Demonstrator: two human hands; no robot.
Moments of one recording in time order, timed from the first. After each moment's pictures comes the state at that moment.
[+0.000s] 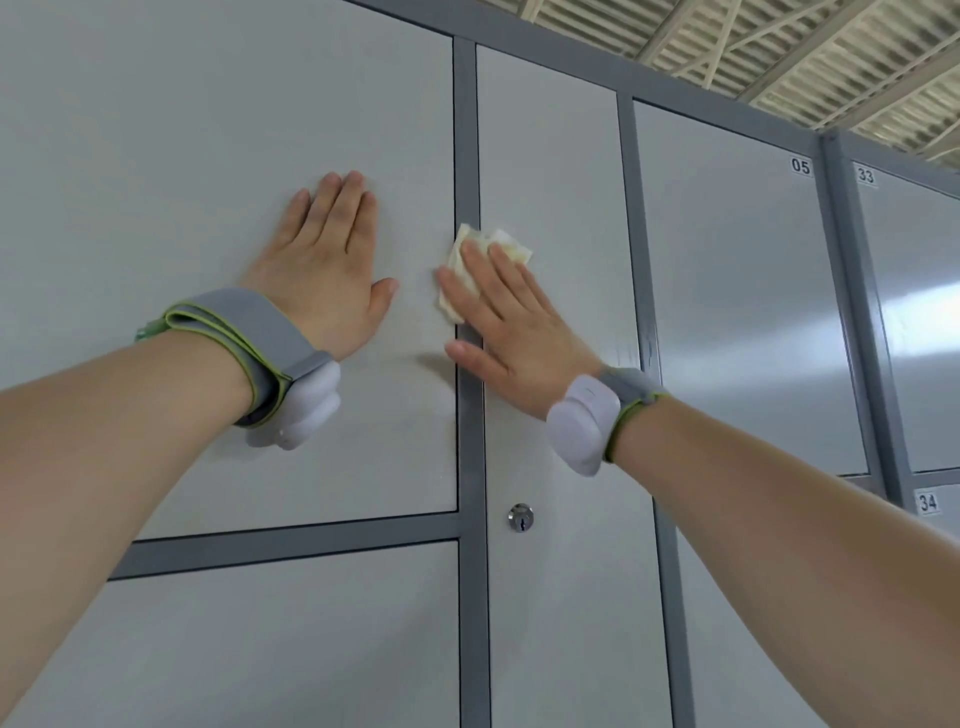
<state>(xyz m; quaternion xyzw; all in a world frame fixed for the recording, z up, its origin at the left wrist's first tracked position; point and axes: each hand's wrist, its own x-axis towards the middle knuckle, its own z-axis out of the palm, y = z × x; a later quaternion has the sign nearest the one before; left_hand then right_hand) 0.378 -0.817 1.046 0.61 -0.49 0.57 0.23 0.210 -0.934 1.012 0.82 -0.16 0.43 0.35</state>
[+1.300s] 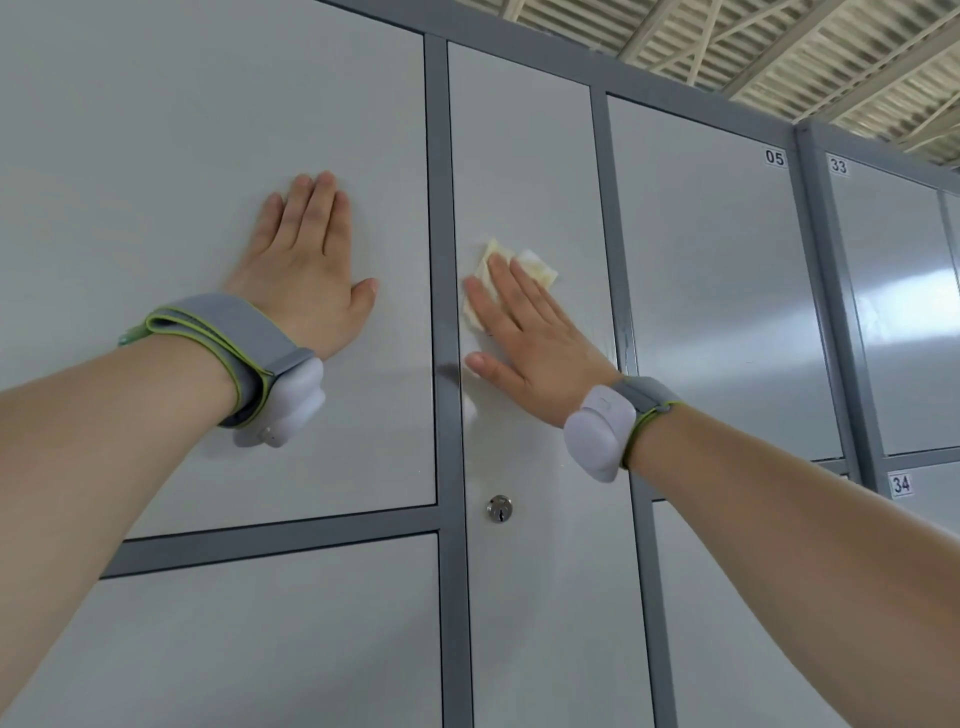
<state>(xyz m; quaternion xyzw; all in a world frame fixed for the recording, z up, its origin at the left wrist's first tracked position) 0.373 -0.823 1.045 0.62 -0.49 0.56 0.25 0.180 -0.948 0.999 0.82 -0.21 0.42 0.33</state>
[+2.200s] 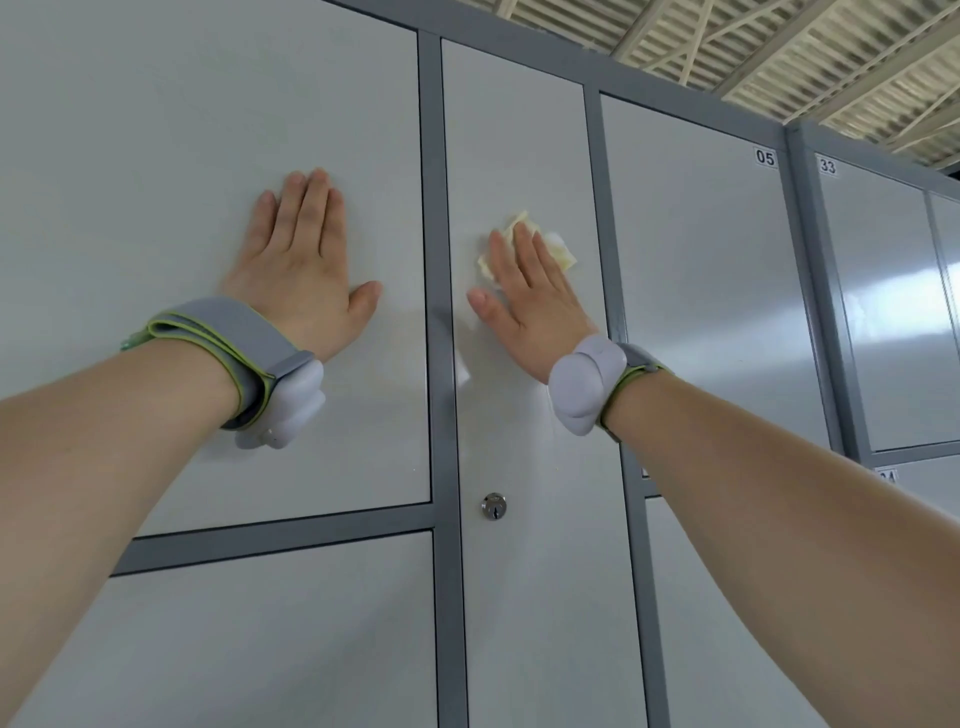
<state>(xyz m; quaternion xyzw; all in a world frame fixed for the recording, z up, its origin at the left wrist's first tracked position) 0.375 -0.828 1.041 0.61 -0.48 0.57 0.27 0.185 -0.944 1.021 0.80 -0.25 0.51 0.19</state>
